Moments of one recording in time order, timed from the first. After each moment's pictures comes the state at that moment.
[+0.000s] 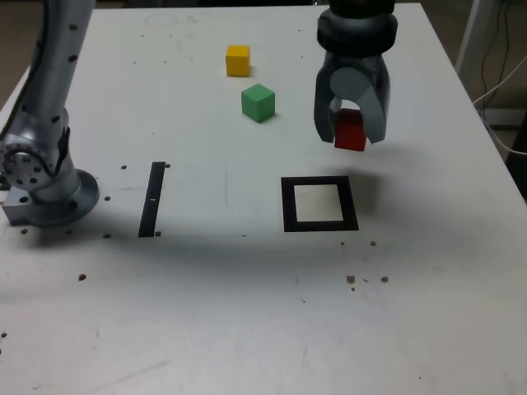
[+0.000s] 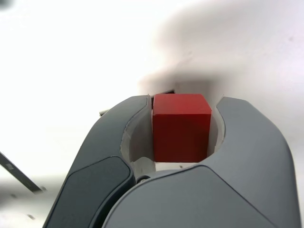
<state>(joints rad) 0.07 2.04 -1.72 1.22 0.03 0.30</state>
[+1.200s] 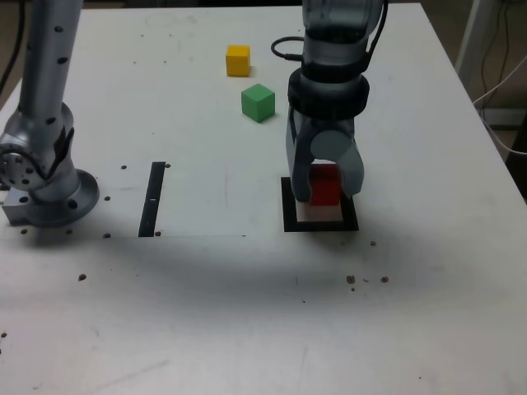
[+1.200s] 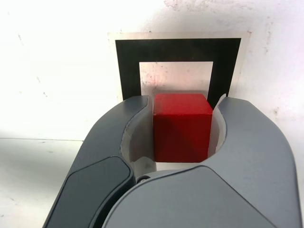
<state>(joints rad) -0.06 2.01 -1.46 1.07 -0.01 -0.10</state>
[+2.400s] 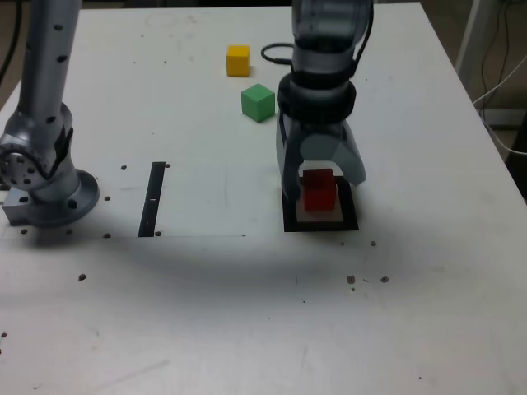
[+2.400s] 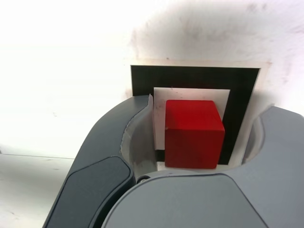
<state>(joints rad) -0.03 1.98 -1.38 1.02 0.03 -0.09</state>
